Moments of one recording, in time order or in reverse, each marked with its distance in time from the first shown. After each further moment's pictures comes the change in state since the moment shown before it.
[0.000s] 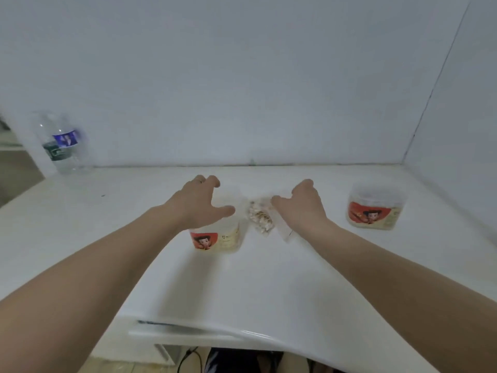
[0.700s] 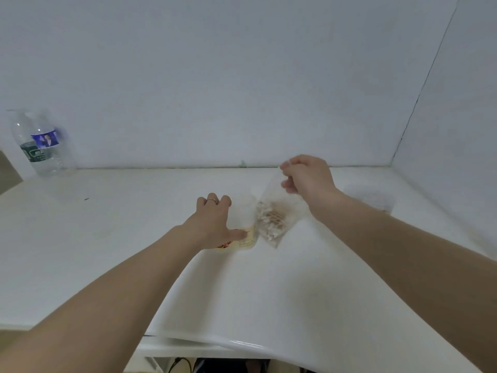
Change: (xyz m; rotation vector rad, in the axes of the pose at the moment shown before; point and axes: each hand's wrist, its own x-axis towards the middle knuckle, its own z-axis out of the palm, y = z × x) left_hand 0.015 0.023 0.052 0.018 -0.072 0.052; right_hand 0.037 -0.015 -0.037 0.488 0.034 -0.038
